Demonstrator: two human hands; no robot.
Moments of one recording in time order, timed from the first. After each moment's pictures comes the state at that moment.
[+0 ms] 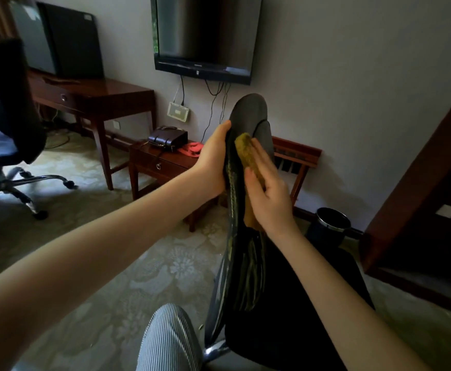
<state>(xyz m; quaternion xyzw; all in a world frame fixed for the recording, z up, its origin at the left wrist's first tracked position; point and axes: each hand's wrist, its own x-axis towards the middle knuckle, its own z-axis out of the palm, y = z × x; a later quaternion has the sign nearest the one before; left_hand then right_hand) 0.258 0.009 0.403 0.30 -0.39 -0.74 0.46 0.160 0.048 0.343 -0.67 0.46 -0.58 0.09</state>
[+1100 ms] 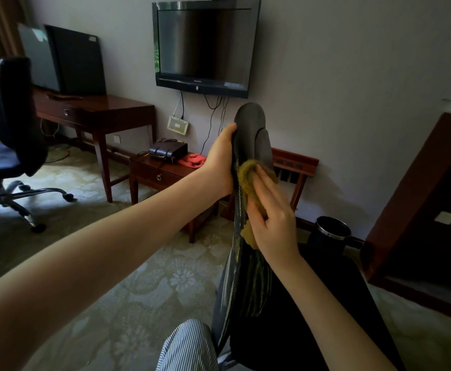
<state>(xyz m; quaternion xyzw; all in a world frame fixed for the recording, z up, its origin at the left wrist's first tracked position) 0.256 0.015 0.401 0.27 -0.38 -0.76 0.45 0.163 0.065 0.297 -0.68 0.44 -0.56 -0.17</state>
